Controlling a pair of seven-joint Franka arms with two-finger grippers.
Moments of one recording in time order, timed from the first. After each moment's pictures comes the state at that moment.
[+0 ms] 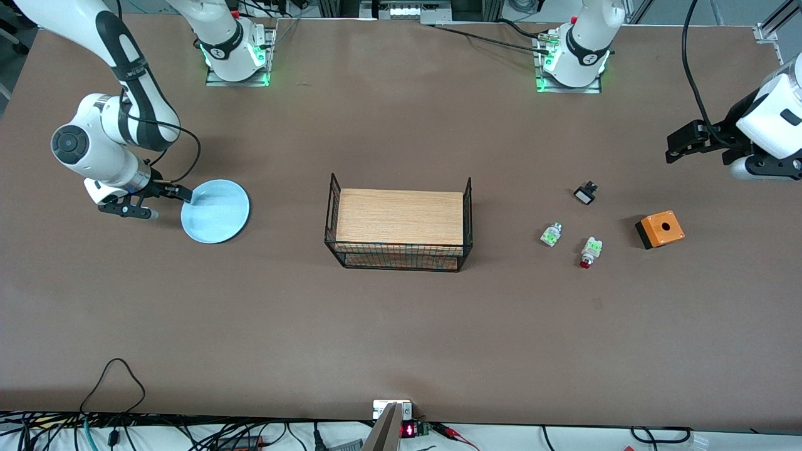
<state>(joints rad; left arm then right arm) 0.00 0.06 -0.05 -1.52 0.00 1.50 -0.03 -0.04 0.28 -0.13 -2.38 -0.04 2.57 0.03</state>
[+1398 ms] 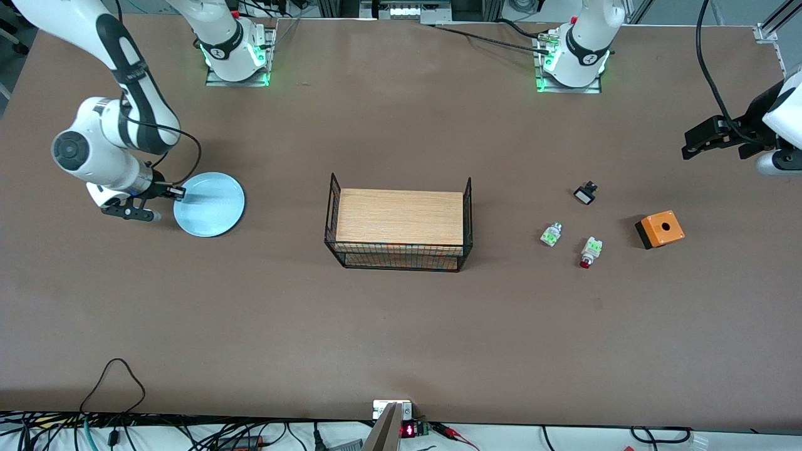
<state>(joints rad) 0.04 0.04 -0.05 -1.52 0.00 1.48 -0.03 -0.04 0.24 -0.11 -2.34 -0.02 2.43 0.04</state>
